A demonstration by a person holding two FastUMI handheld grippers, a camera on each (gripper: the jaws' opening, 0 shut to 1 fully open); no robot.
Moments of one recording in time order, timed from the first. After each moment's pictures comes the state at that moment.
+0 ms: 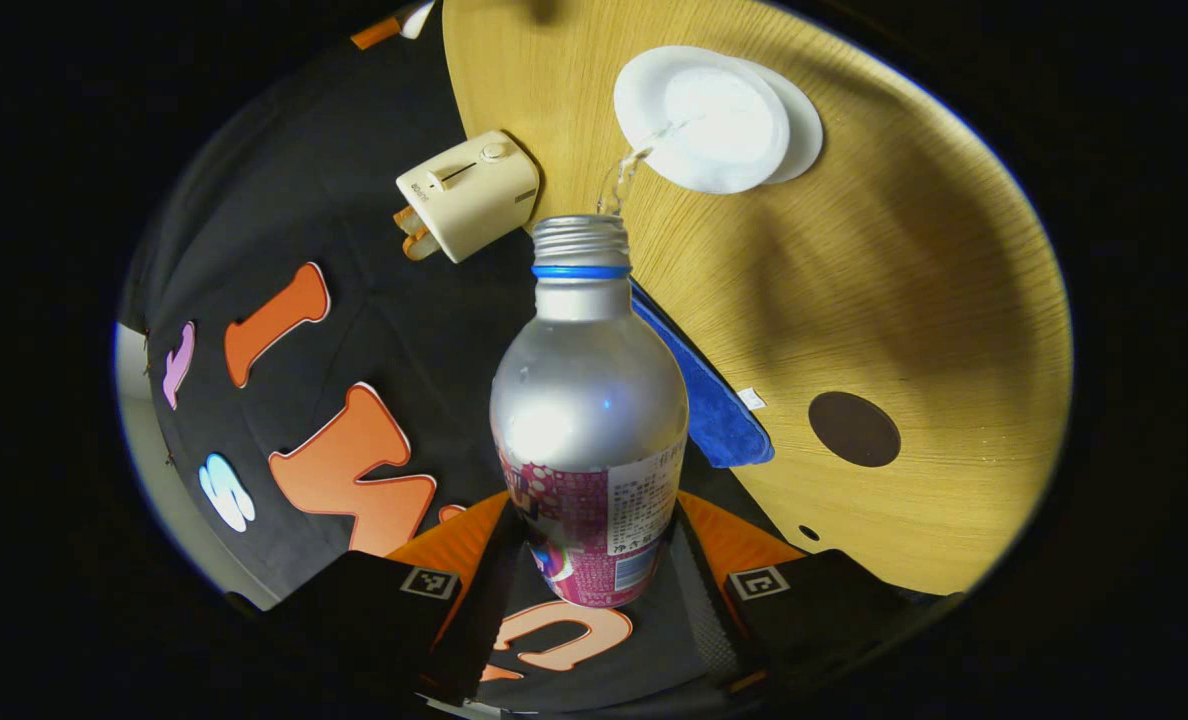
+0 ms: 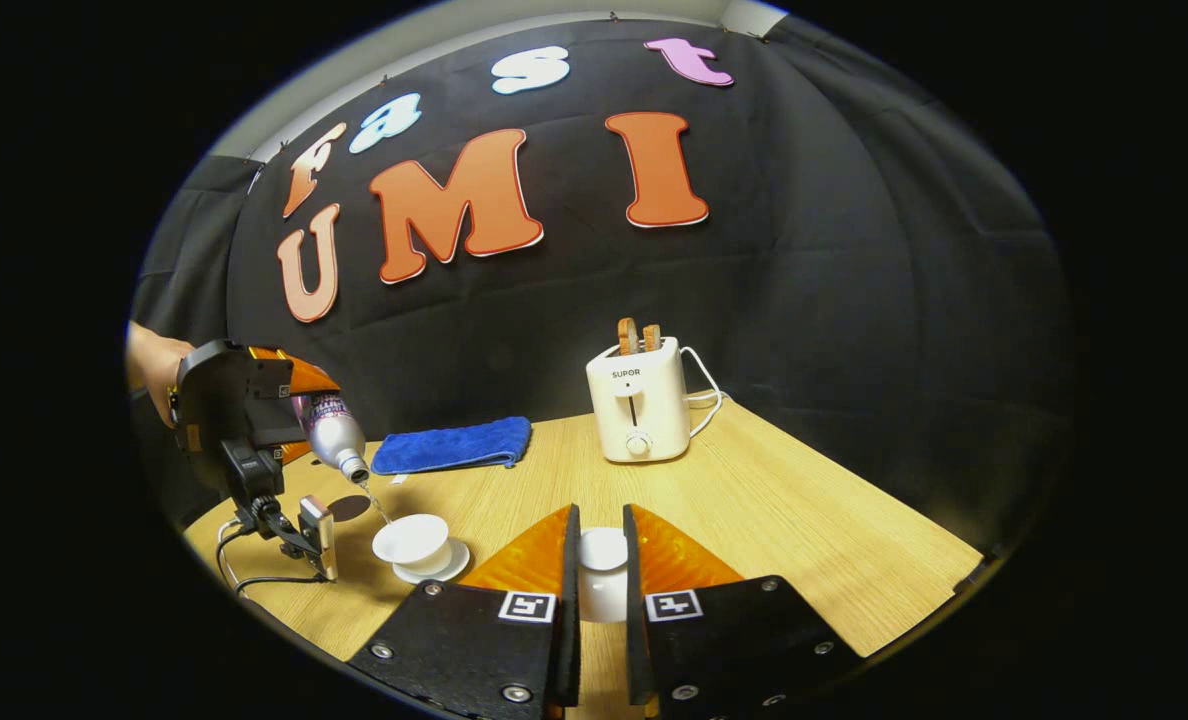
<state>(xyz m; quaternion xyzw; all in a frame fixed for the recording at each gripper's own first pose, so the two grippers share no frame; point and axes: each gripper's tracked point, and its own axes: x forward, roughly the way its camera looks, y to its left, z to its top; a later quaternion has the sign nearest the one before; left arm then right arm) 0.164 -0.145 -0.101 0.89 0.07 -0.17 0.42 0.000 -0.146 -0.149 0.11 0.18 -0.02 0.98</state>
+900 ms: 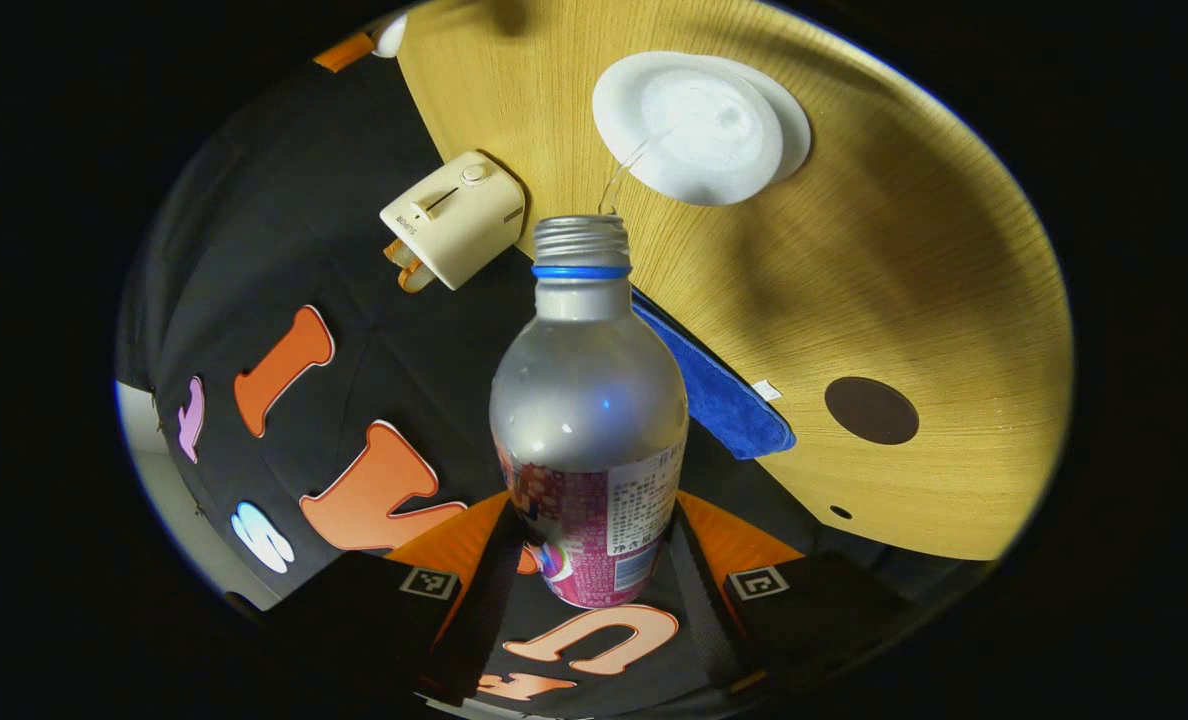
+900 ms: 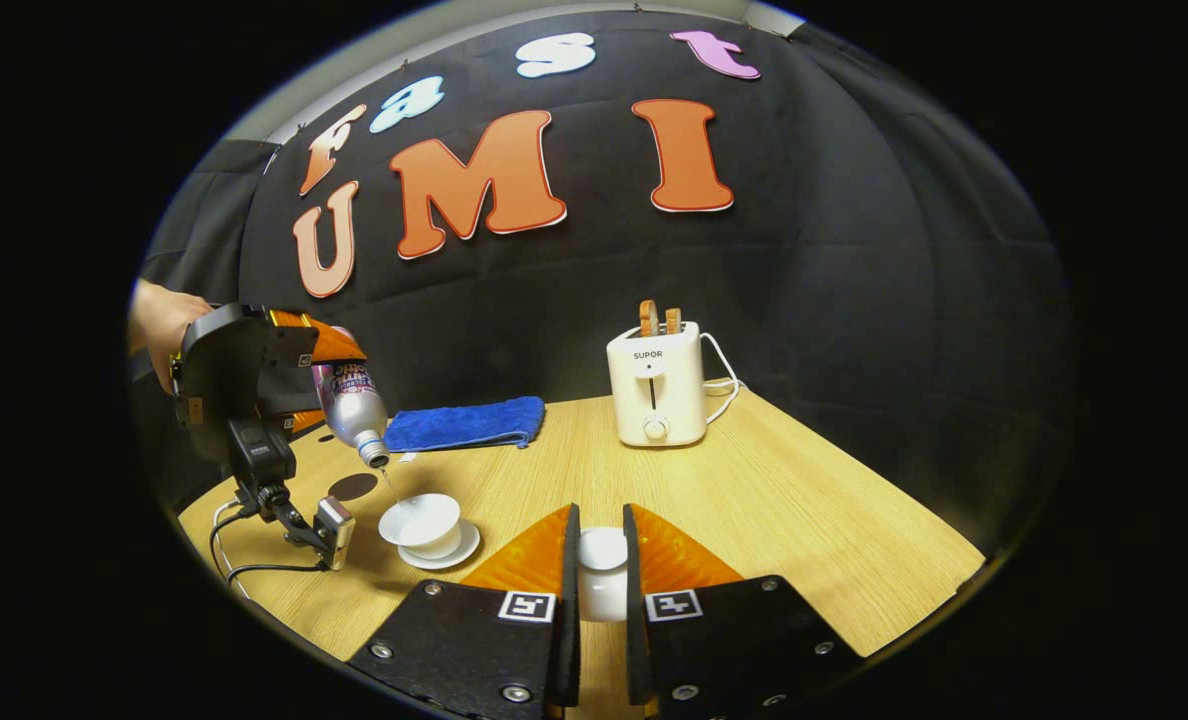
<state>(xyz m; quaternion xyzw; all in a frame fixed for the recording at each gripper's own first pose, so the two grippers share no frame) 0.164 -0.166 -0.096 0.92 0.03 -0.17 0.36 -0.001 -0.129 -0.158 0.09 0.20 0.00 0.98</state>
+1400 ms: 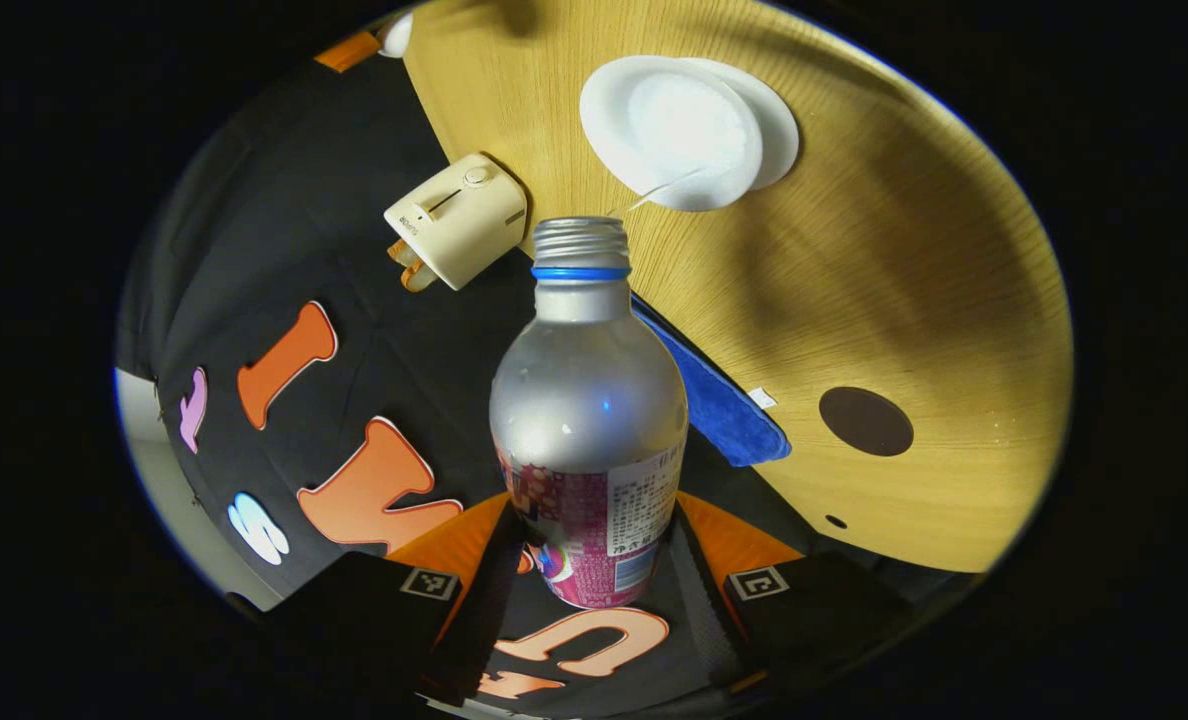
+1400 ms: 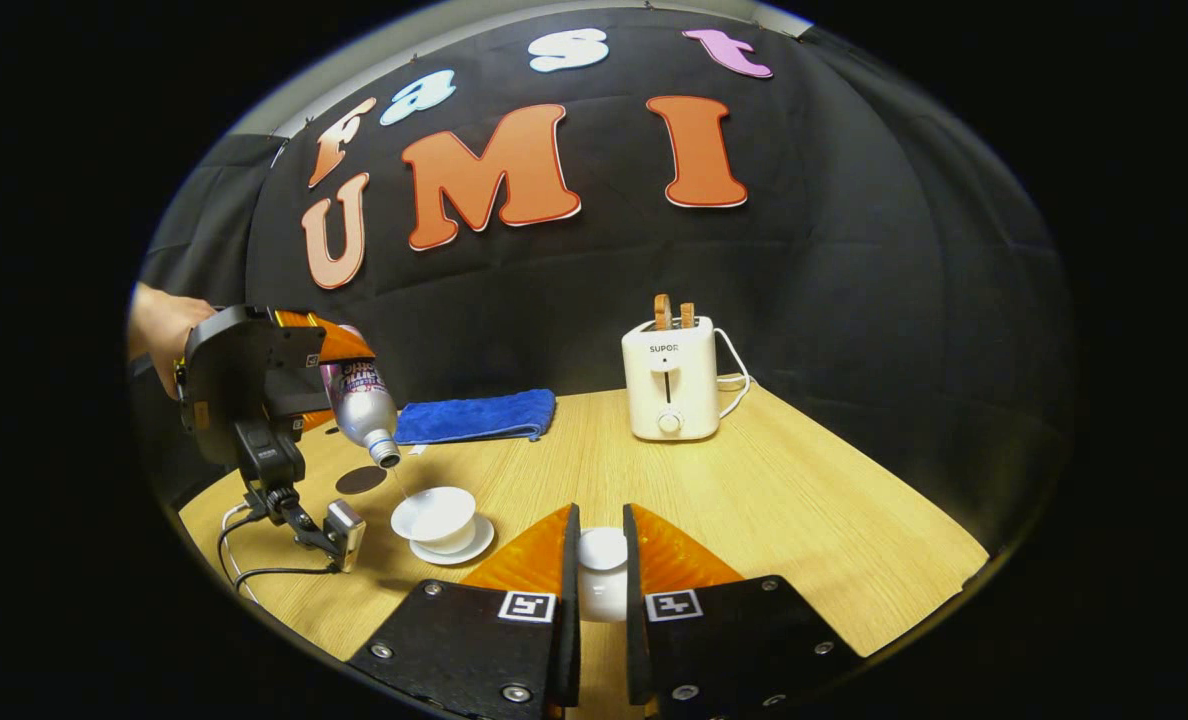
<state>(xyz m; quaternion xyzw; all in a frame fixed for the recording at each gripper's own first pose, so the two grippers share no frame) 0.160 -0.158 -0.107 0.90 0.03 -0.18 0.39 -0.003 -0.113 -0.158 0.09 0.20 0.01 0.98</state>
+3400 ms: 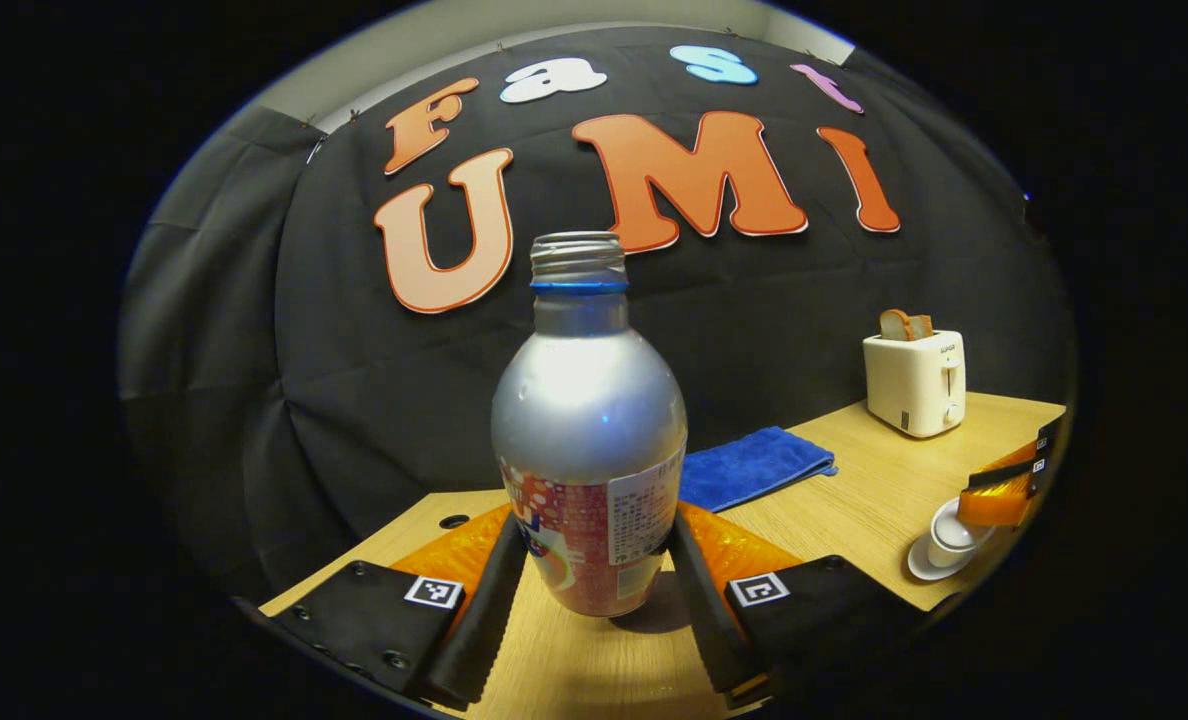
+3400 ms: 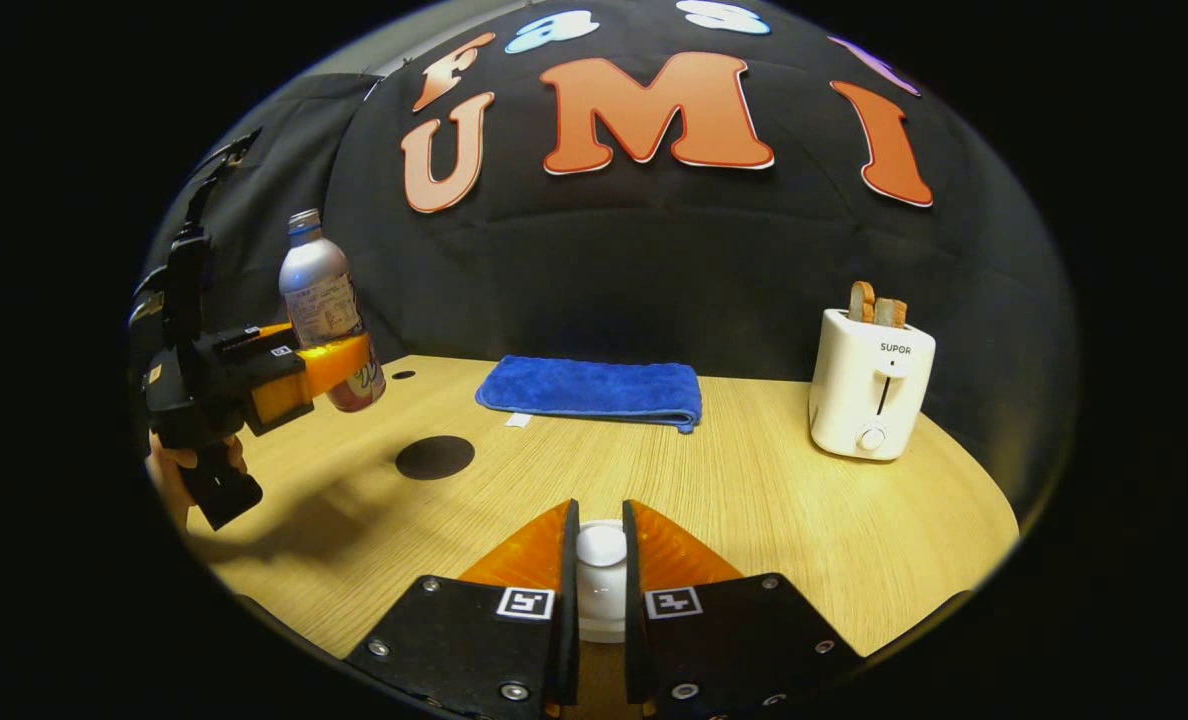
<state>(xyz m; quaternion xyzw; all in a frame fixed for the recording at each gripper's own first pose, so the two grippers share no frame) 0.179 -0.028 -0.109 0.13 0.09 0.03 0.99 0.069 0.058 -0.200 0.01 0.24 0.15 0.96</state>
